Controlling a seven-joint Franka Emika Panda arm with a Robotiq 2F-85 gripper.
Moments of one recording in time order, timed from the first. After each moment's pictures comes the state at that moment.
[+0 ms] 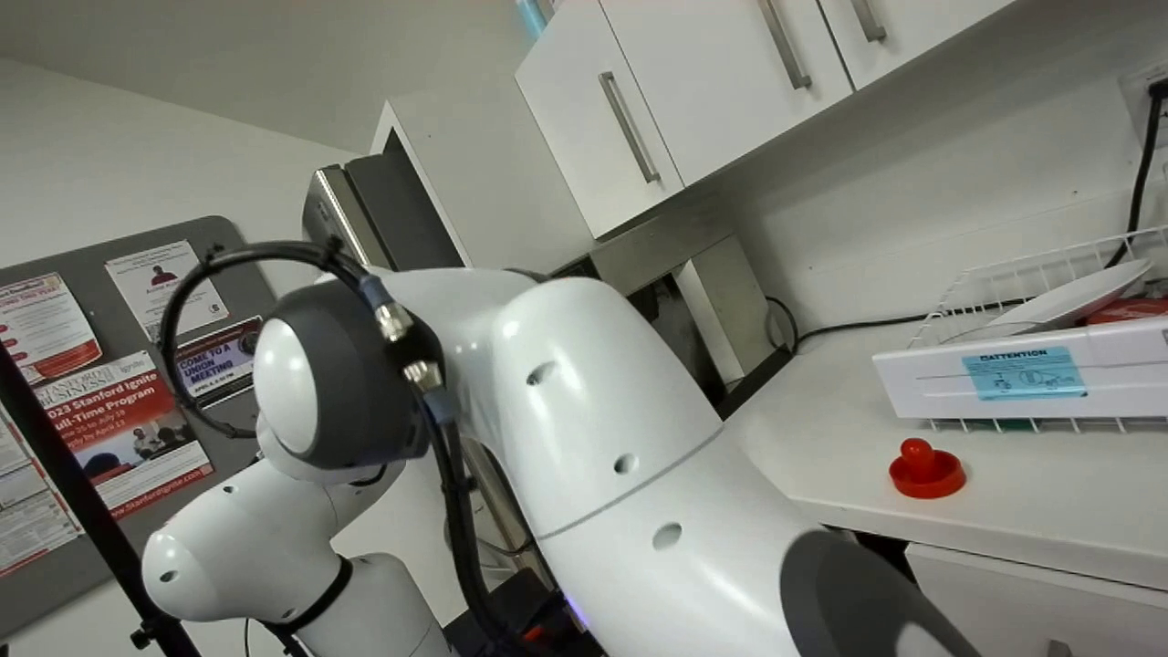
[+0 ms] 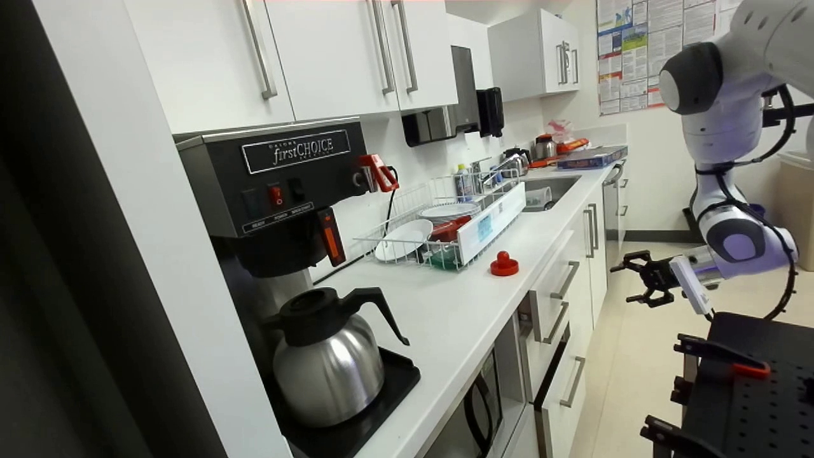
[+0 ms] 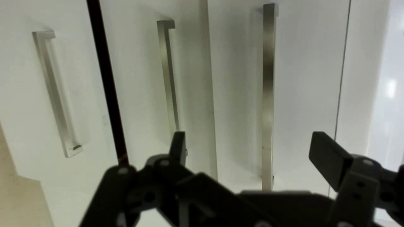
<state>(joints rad) -0.95 1.07 -0.28 -1.81 1.82 1.82 -1.18</state>
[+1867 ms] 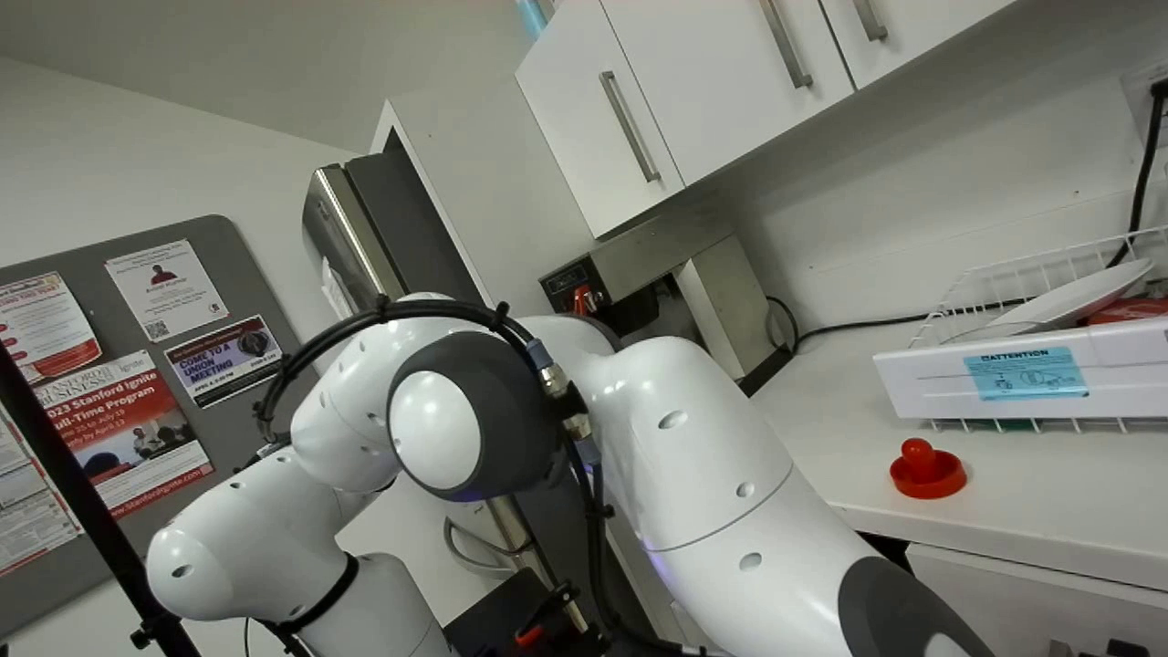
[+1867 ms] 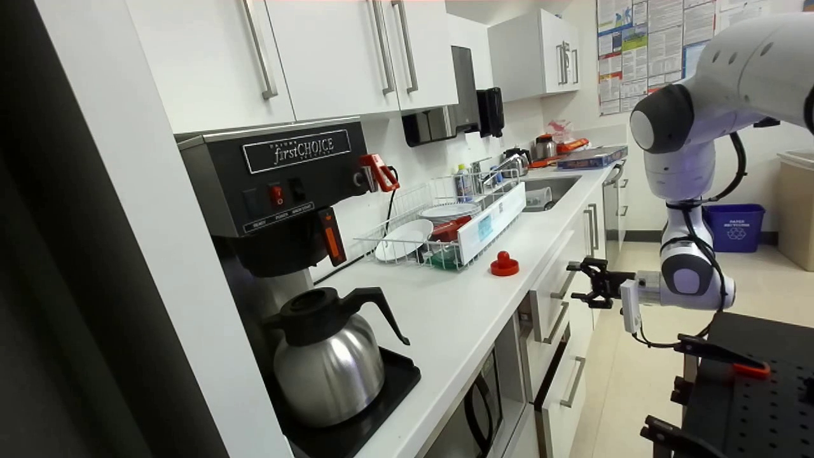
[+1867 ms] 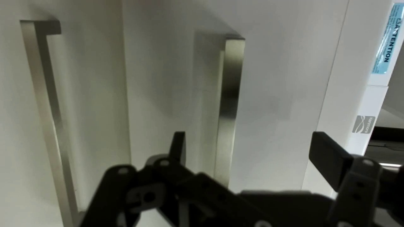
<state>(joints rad) -0.82 1.24 -0.23 -1.70 2.15 1.58 -1.39</state>
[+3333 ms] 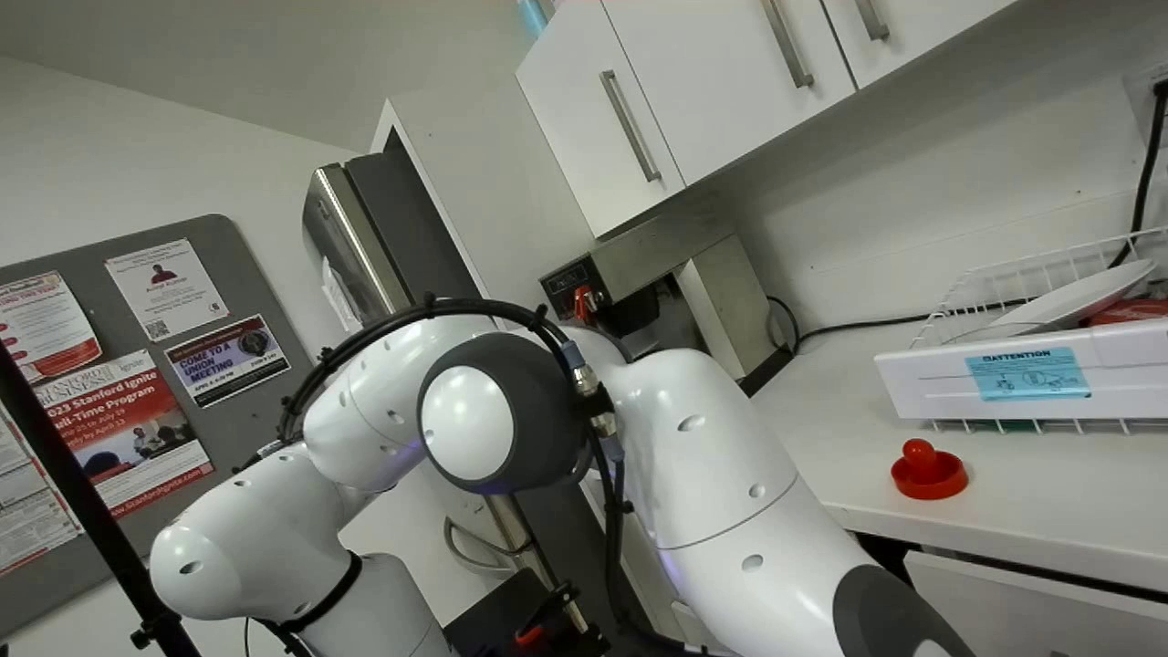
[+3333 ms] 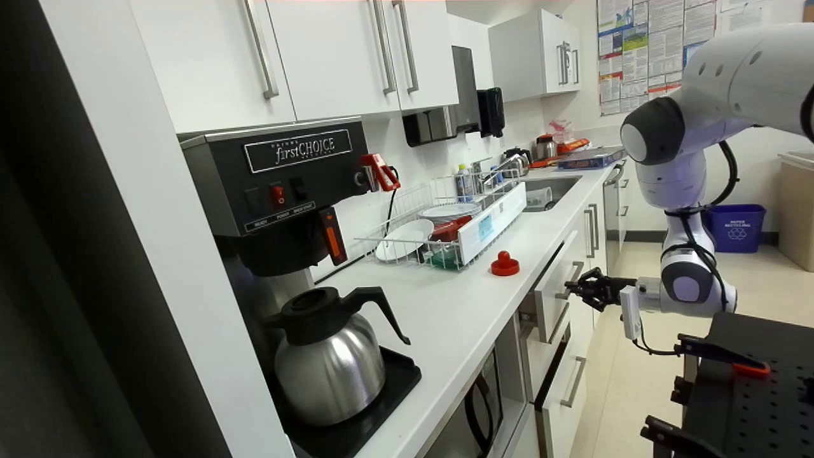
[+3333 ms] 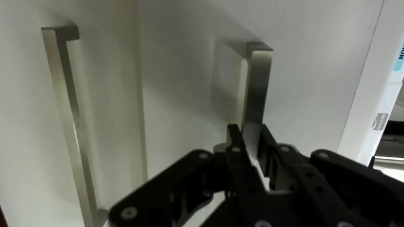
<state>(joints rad) -0.76 1.28 -0.29 -1.70 2.25 1.54 -1.37</state>
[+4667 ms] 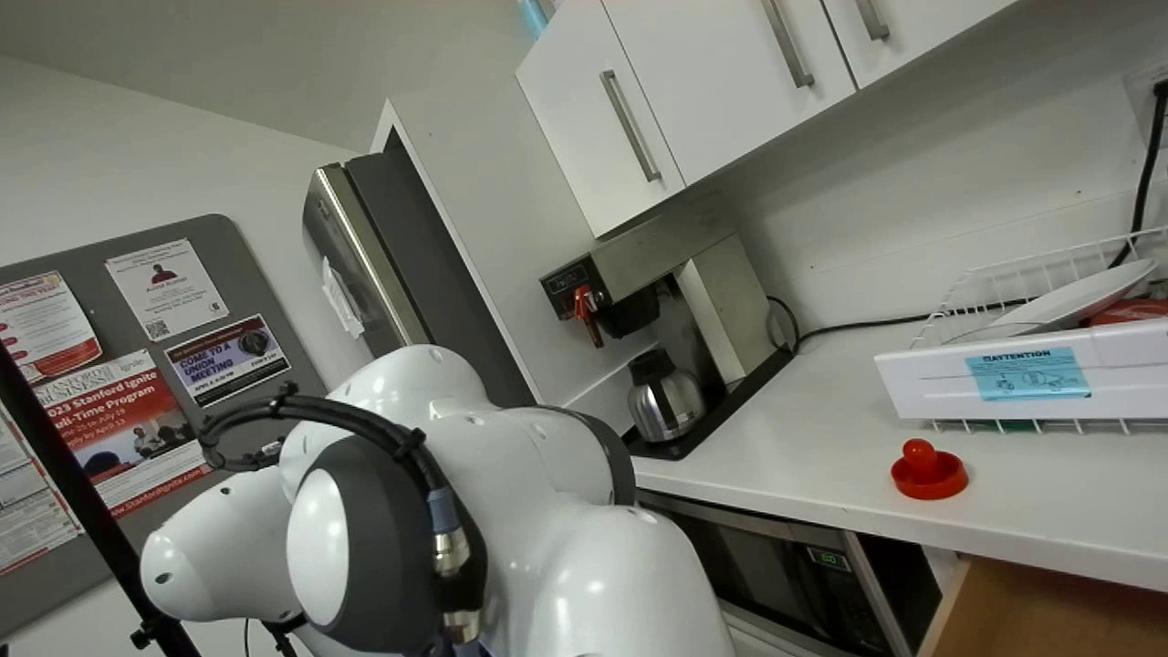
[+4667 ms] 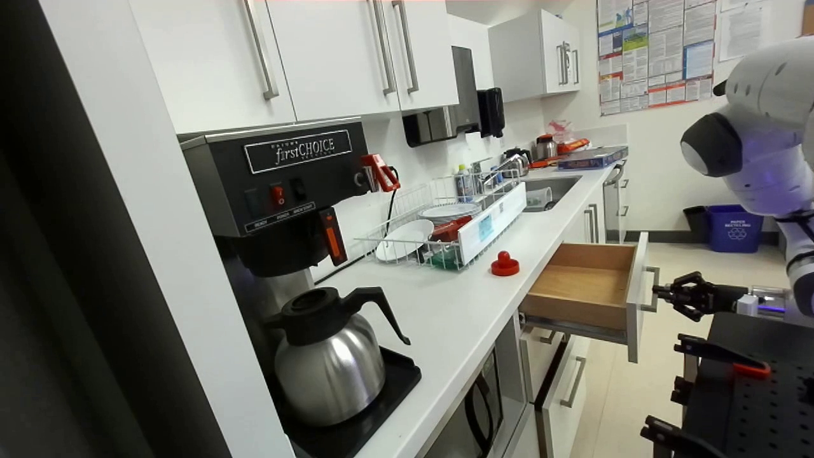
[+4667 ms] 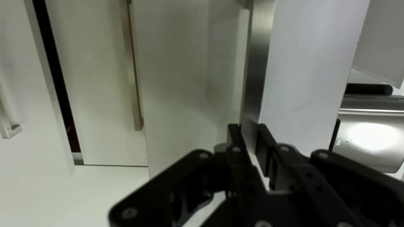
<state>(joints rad) -1.01 1.38 -0.48 -1.71 2.06 1.21 -1.37</state>
